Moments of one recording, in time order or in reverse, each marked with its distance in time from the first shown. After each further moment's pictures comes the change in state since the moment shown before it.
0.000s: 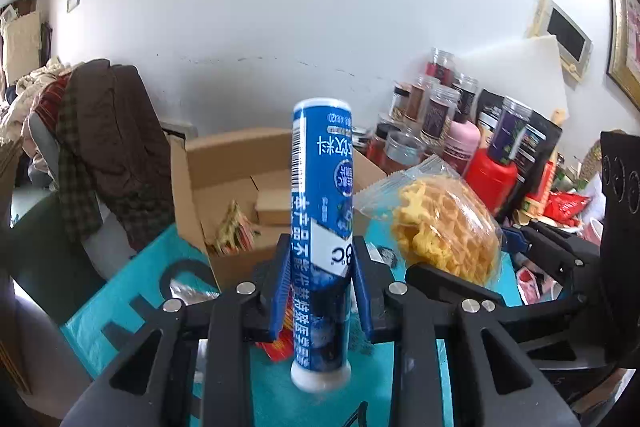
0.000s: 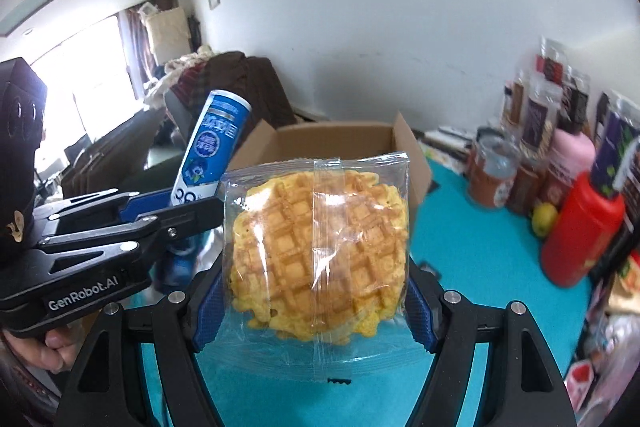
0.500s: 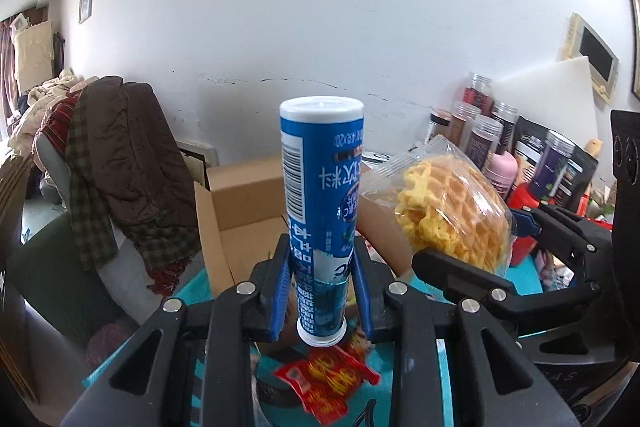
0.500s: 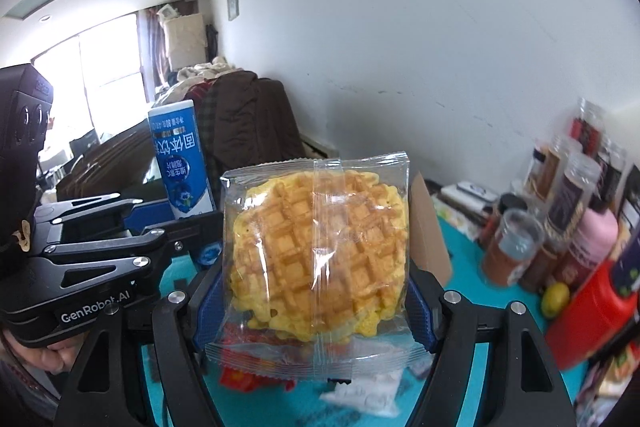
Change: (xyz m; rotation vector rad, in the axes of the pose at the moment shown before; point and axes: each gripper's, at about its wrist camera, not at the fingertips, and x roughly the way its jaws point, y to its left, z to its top) left arm 0.037 0.038 0.045 -0.007 -0.047 0.063; right arm 0.050 0.001 0.061 -0.098 -0.066 0.020
